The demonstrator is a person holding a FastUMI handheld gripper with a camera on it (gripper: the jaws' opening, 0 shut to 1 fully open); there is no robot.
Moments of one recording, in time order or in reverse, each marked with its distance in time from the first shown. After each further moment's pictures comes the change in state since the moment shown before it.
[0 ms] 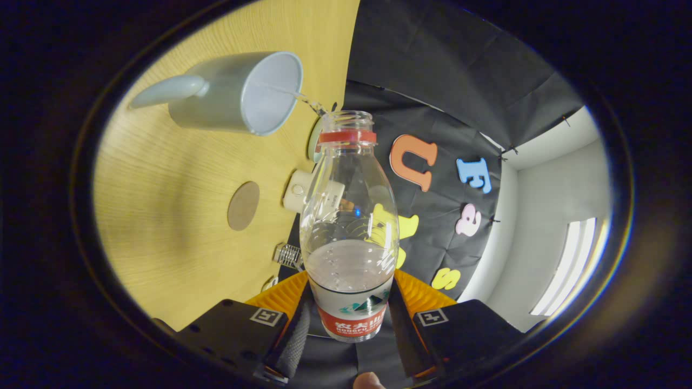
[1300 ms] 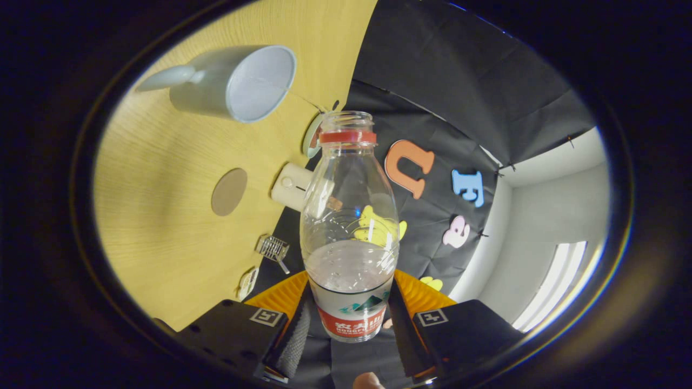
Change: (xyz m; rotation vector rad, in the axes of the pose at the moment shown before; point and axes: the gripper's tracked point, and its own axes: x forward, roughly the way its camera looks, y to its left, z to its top) arm 0.002 -0.038 0.004 -0.108 0.009 -0.040
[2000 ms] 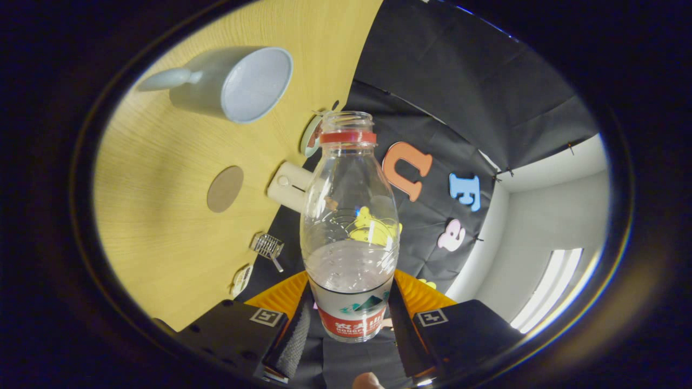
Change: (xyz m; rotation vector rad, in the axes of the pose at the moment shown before) arm -0.003 -0.007 0.004 -0.024 0.001 -0.009
